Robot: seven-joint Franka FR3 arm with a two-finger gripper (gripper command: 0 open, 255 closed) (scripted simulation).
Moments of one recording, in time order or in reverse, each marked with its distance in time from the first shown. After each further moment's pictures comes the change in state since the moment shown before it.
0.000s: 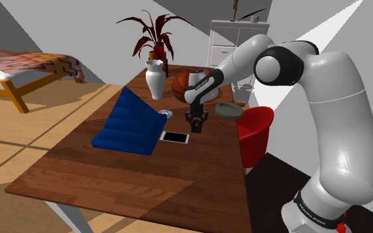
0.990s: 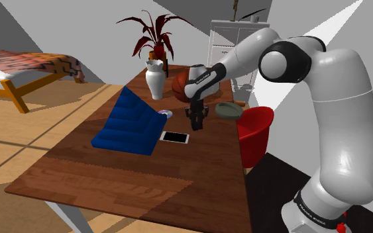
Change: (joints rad) arm 0.002 -0.055 -0.002 -0.004 -0.002 -0.051 0.000
